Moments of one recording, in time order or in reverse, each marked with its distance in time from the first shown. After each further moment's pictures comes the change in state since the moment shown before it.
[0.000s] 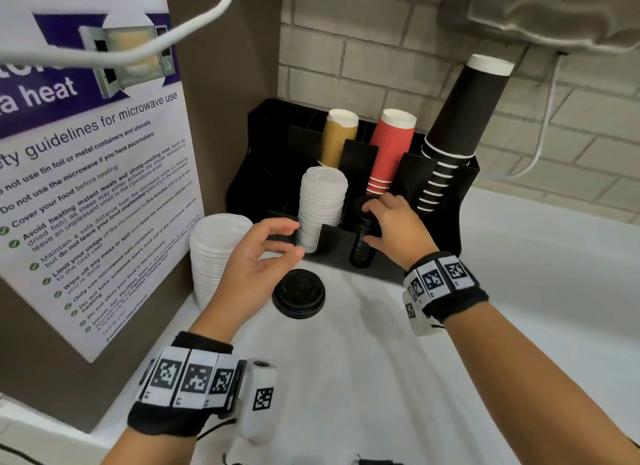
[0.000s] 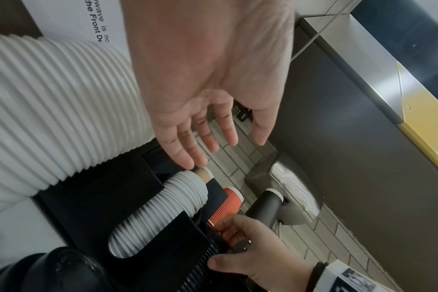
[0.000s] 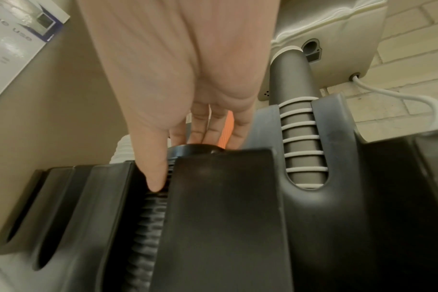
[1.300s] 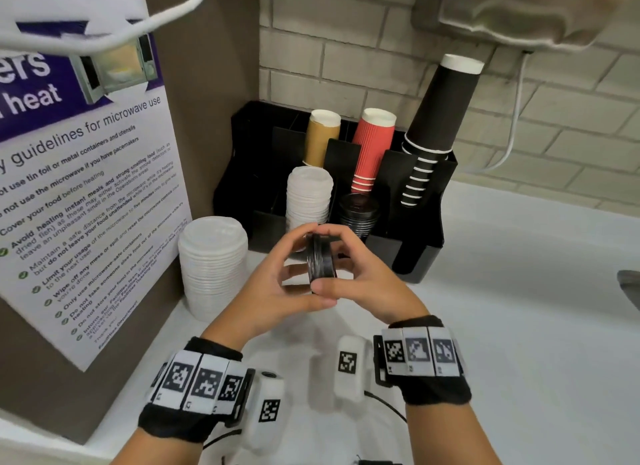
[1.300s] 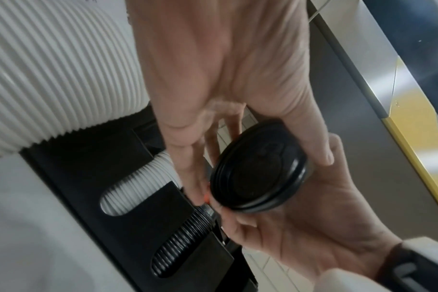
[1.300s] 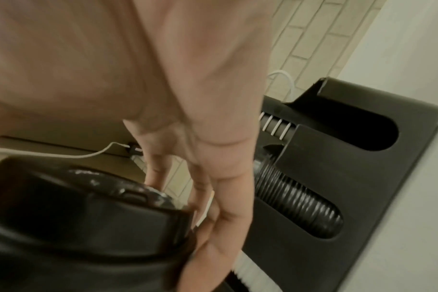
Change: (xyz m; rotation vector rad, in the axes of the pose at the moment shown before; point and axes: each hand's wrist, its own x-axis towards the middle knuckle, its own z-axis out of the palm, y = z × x) left_hand -0.010 -0.004 0.015 -0.145 -0.382 -0.026; right_hand -0.085 -0.077 -0.022 1.283 -0.166 0.056
